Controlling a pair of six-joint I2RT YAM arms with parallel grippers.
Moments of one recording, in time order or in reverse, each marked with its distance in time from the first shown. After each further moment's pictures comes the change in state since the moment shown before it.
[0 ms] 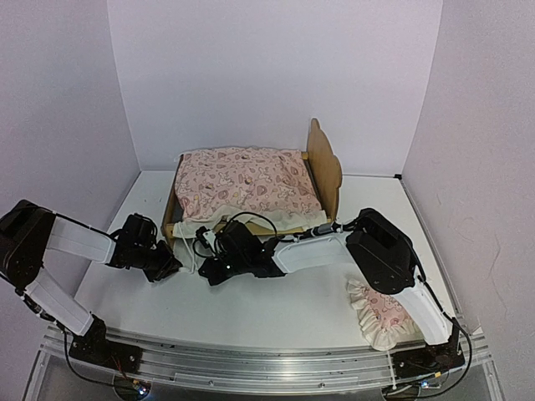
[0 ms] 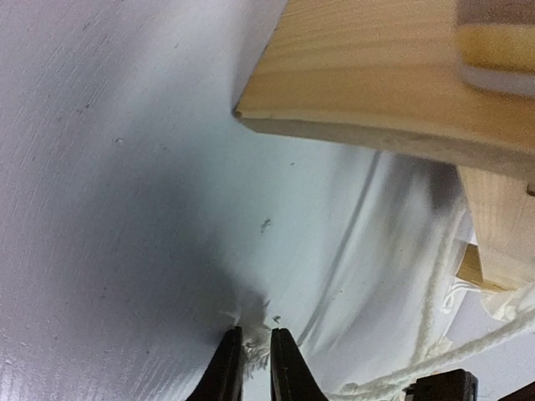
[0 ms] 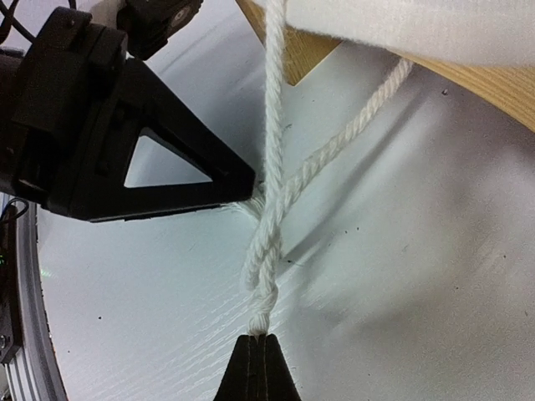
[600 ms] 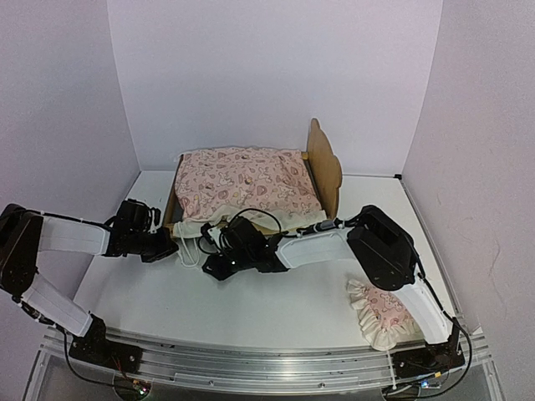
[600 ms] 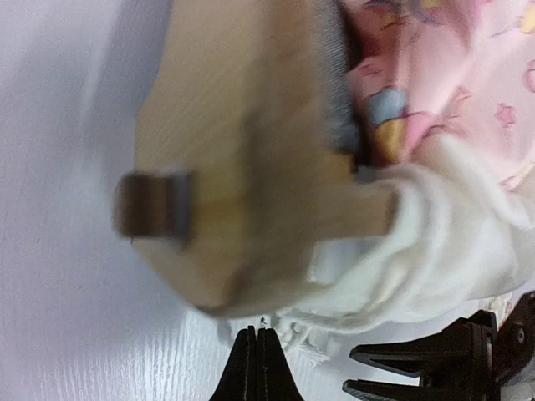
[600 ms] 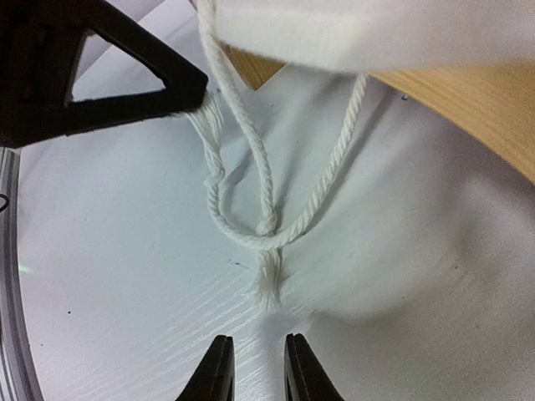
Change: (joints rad) left arm 0.039 -0.060 0.077 -0.038 -0.020 0.428; right arm -0.036 0.000 -0.007 -0.008 0.002 -0.058
